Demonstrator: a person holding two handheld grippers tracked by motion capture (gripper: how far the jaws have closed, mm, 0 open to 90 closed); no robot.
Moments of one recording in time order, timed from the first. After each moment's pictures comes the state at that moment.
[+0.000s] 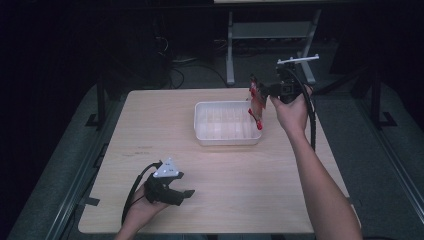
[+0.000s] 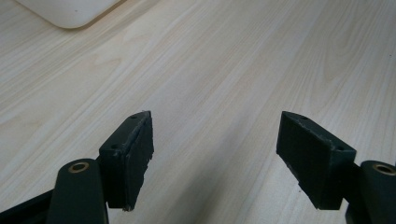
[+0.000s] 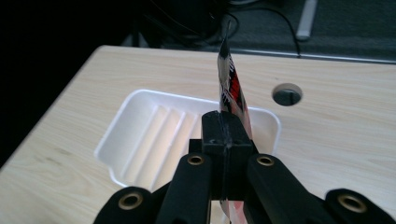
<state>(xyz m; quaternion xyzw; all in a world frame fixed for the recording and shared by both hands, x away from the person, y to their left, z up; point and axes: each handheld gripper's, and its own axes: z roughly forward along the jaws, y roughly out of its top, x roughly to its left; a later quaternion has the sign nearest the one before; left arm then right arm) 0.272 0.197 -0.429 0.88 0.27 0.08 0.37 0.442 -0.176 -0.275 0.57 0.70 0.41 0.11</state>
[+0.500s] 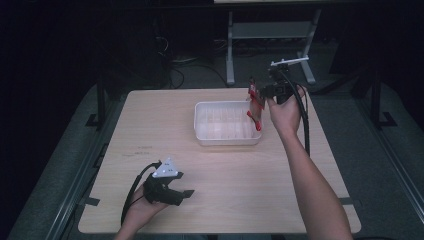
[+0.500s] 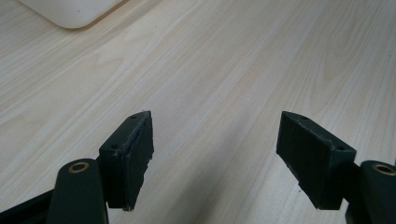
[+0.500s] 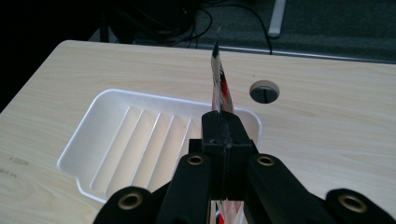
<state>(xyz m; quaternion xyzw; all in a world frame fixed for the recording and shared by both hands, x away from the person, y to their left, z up) 0.272 0.198 -0.429 0.88 0.27 0.08 0.38 0.451 -0.162 -0.284 0.59 0.70 0.37 0.15</state>
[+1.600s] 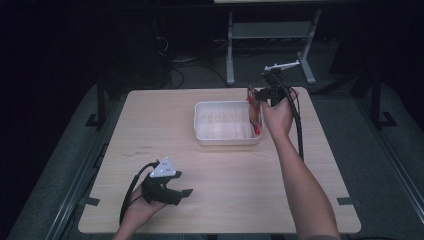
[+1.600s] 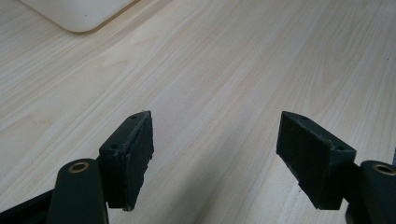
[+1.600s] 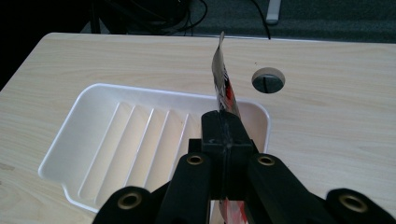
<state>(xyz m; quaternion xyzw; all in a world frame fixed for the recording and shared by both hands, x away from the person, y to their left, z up) 0.270 0.202 -0.426 0.88 0.28 0.09 0.38 0.465 -0.151 -0.308 0.61 0.69 0.36 0.14</state>
